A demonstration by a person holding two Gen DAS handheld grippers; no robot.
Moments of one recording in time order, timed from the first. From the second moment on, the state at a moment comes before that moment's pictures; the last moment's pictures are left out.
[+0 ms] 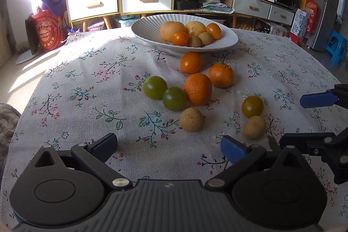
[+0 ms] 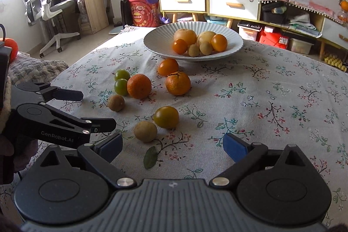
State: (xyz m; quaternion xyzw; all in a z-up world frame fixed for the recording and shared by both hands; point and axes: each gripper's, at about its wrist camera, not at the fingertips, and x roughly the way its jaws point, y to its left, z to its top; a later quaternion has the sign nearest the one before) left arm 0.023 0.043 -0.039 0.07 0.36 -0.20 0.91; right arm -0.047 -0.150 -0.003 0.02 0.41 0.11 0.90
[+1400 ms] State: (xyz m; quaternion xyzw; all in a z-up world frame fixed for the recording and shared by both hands) left arm 0.030 0.028 -0.031 0.05 0.37 -0.24 0.90; right arm -0.044 -0.114 -0.010 -0.04 0.41 0.16 0.90
